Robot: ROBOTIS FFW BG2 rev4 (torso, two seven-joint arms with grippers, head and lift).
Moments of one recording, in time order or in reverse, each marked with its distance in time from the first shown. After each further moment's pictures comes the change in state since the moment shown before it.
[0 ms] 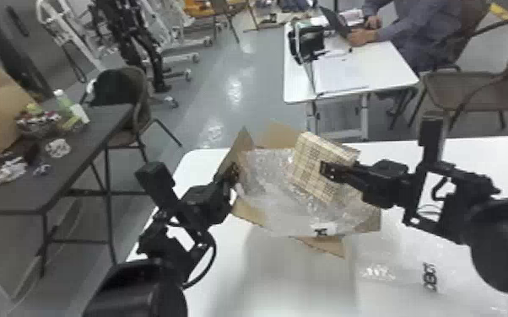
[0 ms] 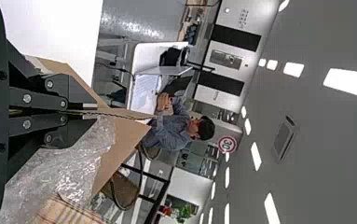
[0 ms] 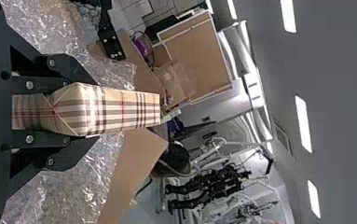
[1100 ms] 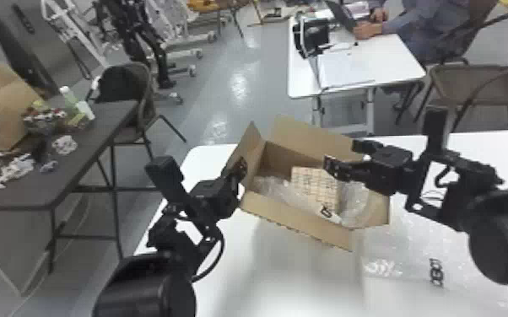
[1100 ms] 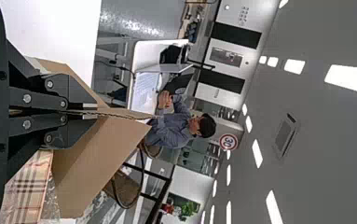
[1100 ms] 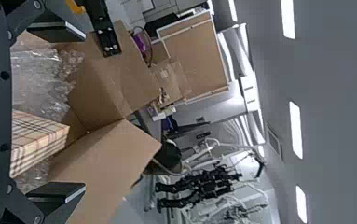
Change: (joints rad) left arm -0.009 0.005 -0.010 0.014 -0.006 -0.009 0.000; right arm -0.016 0.027 -0.009 0.046 0.059 -0.117 -0.009
